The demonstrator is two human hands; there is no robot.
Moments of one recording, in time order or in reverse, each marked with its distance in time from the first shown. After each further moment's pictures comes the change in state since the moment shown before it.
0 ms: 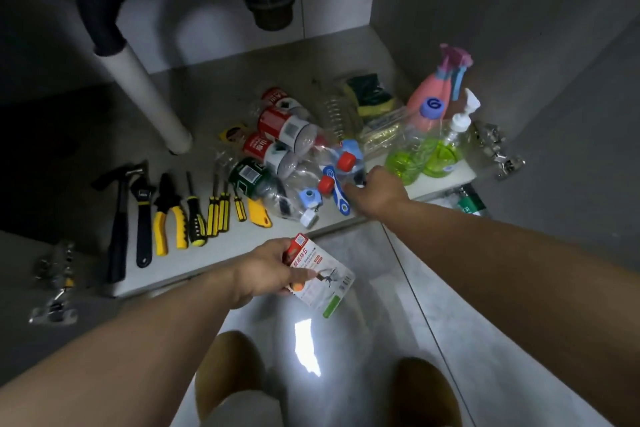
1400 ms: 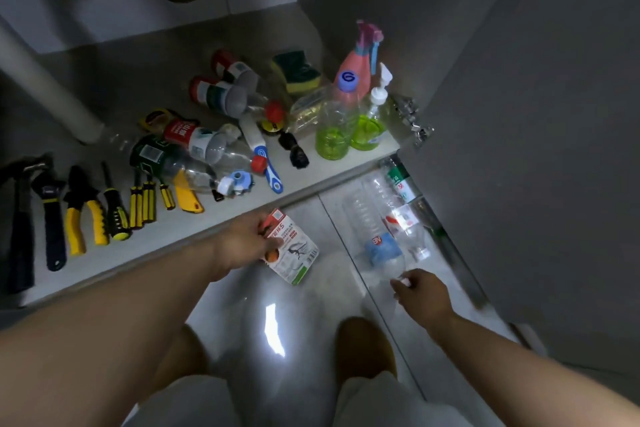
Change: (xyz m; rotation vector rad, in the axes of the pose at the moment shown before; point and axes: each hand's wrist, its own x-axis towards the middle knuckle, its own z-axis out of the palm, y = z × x) left_hand 0.025 0.032 0.054 0.113 0.042 0.114; right_hand -0.153 0.243 0.004 0.141 -0.002 0.455
